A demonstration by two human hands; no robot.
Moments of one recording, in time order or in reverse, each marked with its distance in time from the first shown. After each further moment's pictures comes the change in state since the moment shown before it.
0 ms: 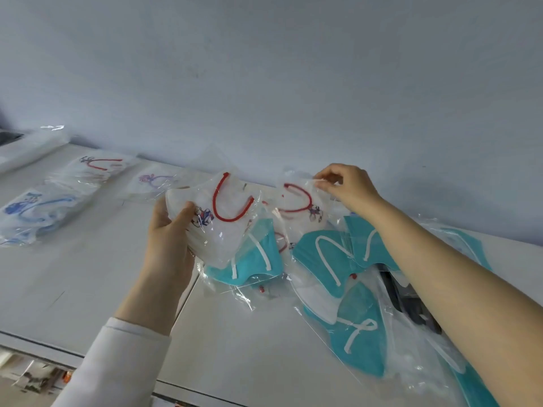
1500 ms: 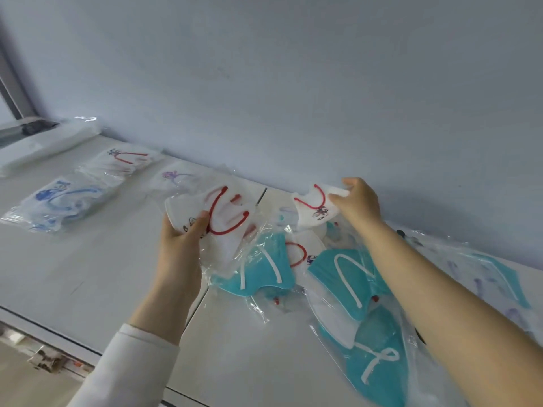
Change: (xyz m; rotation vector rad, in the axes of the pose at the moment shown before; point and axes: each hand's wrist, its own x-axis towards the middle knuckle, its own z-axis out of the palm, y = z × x) left_hand 0.014 -0.016 -0.021 0.016 0.123 0.018; right_hand 0.021 -0.002 0.040 -0.041 0.147 0.318
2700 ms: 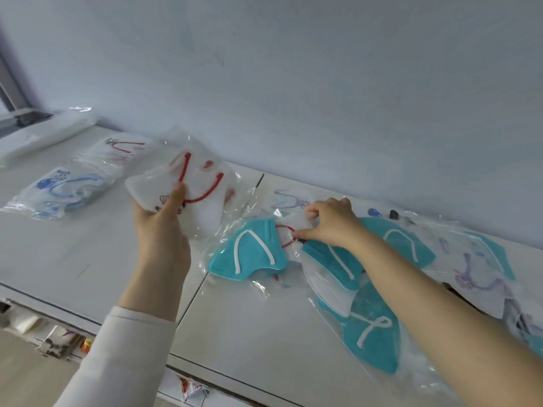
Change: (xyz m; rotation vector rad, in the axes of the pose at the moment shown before) left_hand -0.011 0.025 -0.004 -0.126 0.064 0.135; right_hand -0.078 -0.017 -0.005 -0.496 -0.448 -0.238
